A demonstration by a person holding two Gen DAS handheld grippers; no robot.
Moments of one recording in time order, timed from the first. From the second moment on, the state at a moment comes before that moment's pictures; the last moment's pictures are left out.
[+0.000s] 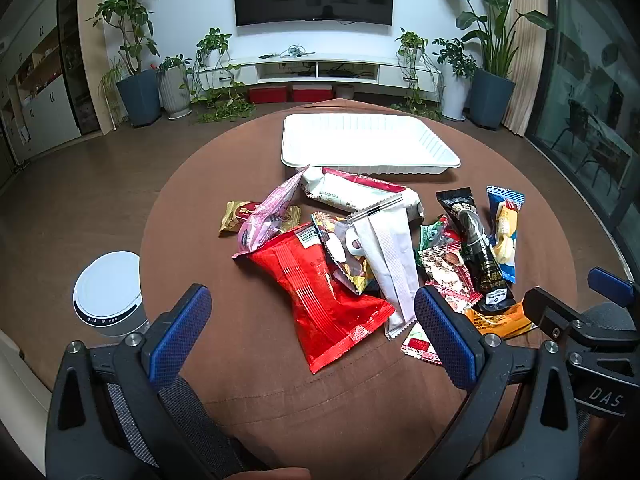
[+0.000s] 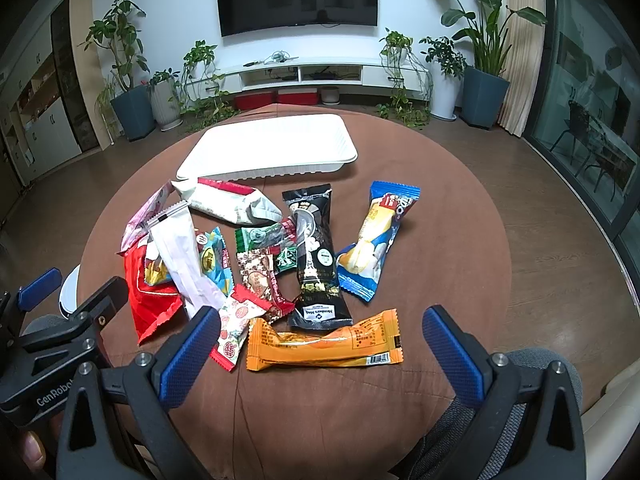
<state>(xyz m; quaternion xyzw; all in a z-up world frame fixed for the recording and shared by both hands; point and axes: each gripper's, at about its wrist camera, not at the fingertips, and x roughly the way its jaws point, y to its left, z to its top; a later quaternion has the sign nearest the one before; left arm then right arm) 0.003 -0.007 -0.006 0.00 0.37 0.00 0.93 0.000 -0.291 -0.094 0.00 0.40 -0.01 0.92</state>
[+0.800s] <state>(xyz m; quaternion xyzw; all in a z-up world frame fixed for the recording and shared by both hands) 0.001 -0.009 -0.009 0.00 0.37 0.00 0.93 0.000 -0.291 -0.091 0.00 0.40 -0.01 0.92</state>
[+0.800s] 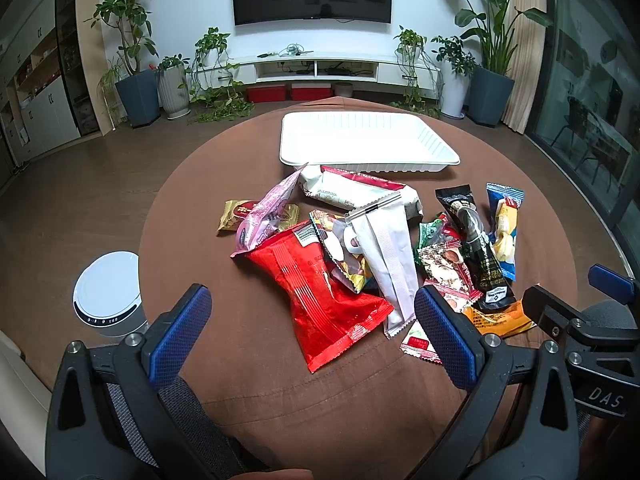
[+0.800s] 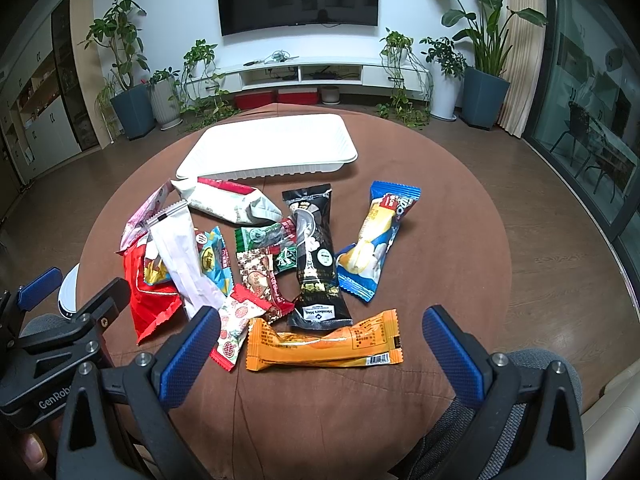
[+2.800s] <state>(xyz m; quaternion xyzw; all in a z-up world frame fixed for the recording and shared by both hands) -0.002 0.022 -0.018 -0.05 0.37 -0.07 0.93 -0.004 -0.309 -0.105 0.03 0.41 0.02 0.91</state>
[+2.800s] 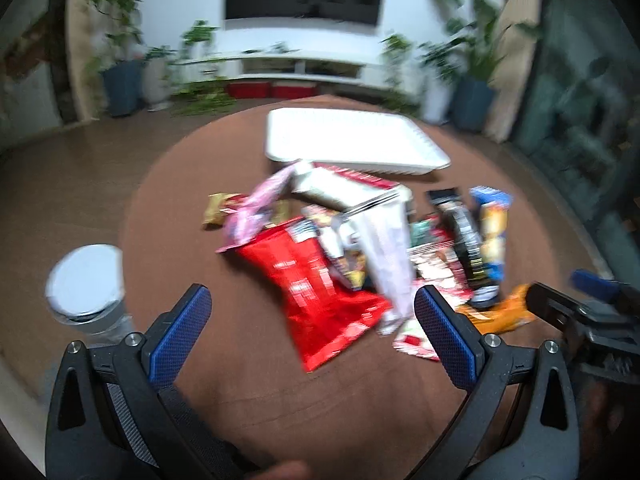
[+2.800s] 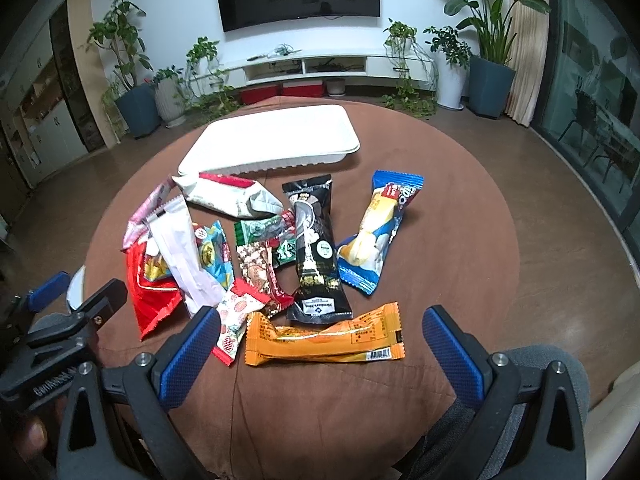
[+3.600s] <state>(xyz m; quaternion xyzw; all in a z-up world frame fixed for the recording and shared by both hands) 0.054 0.044 -0.061 -0.15 0.45 -0.10 0.87 -0.018 -0.369 -0.153 0.39 0.46 0.22 0.76</state>
